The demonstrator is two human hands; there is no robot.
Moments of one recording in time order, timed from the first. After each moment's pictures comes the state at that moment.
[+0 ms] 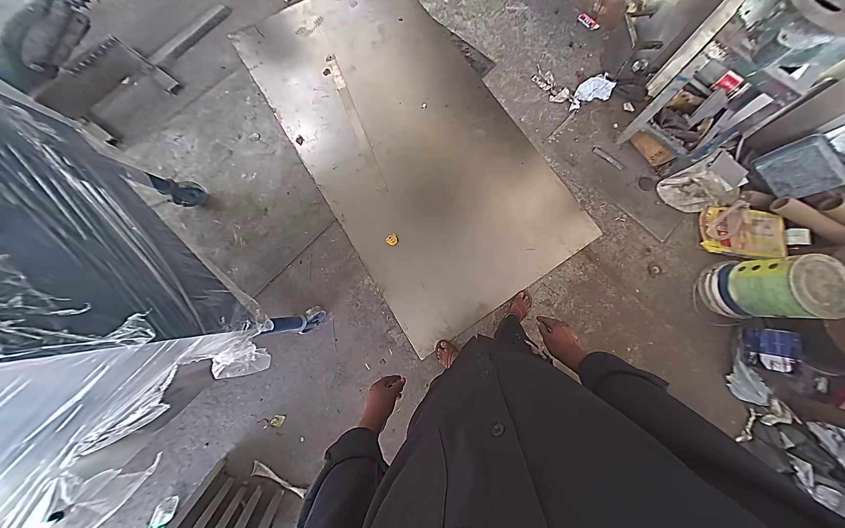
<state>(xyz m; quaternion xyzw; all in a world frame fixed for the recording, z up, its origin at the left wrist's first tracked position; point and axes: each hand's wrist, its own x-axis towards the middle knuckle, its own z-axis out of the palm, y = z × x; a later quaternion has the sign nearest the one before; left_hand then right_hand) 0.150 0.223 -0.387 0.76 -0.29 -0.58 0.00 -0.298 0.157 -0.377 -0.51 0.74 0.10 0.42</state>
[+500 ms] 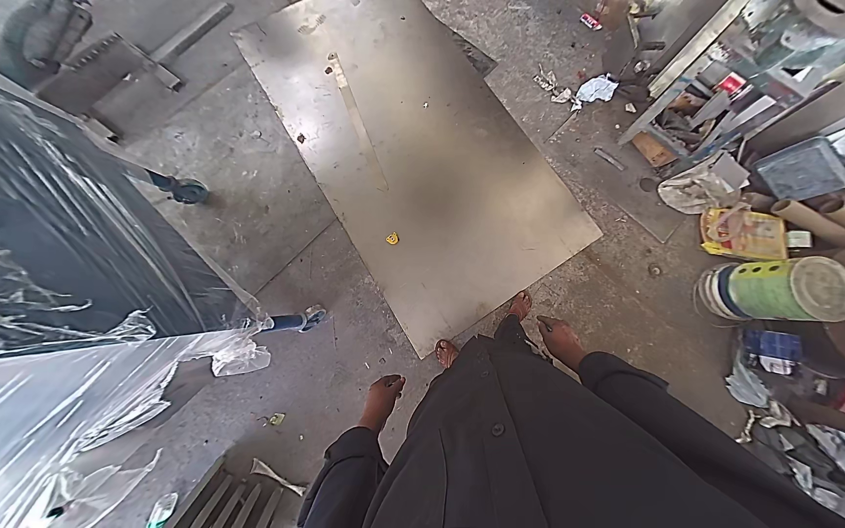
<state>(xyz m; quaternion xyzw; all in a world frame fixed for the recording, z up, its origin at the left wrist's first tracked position) 0.152 0.225 -0.391 0.76 -0.29 -0.58 0.01 -0.297 0.155 -0.376 -0.52 0.74 0.09 0.41</state>
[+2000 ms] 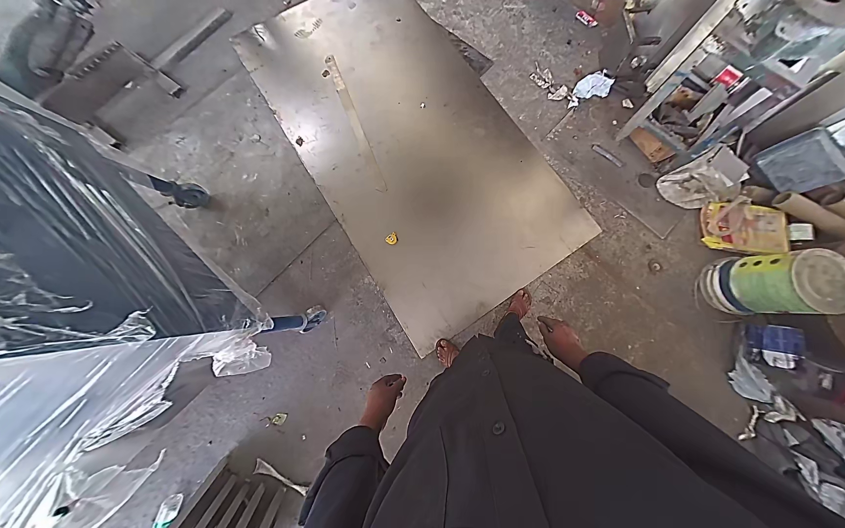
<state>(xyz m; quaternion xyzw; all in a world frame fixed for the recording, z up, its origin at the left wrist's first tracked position) 0.142 0.229 -0.385 0.76 -0.30 -0.57 -0.01 -0.308 0.170 -0.379 -0.52 0.74 0.09 0.42</state>
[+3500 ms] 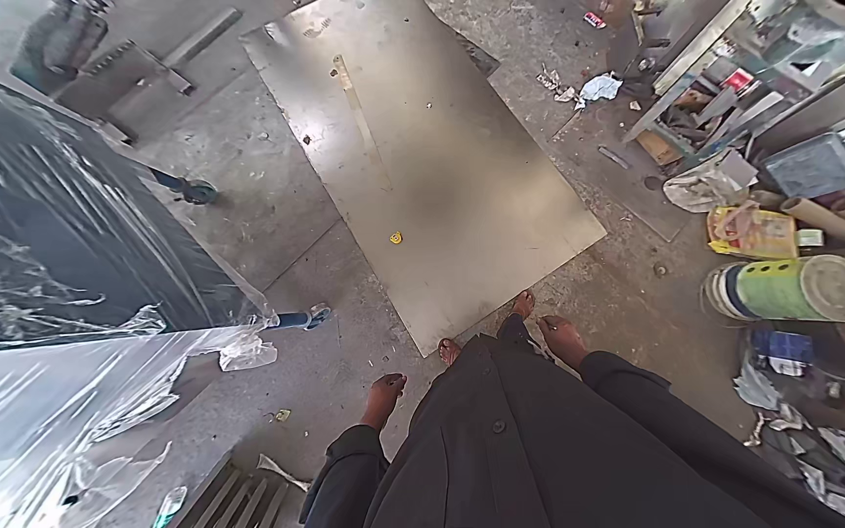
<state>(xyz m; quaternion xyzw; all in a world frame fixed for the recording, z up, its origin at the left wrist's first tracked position) 0.147 0.228 -0.379 0.77 -0.28 -0.57 0.01 -0.298 0.161 -0.374 -0.52 0.75 0.05 0.41</state>
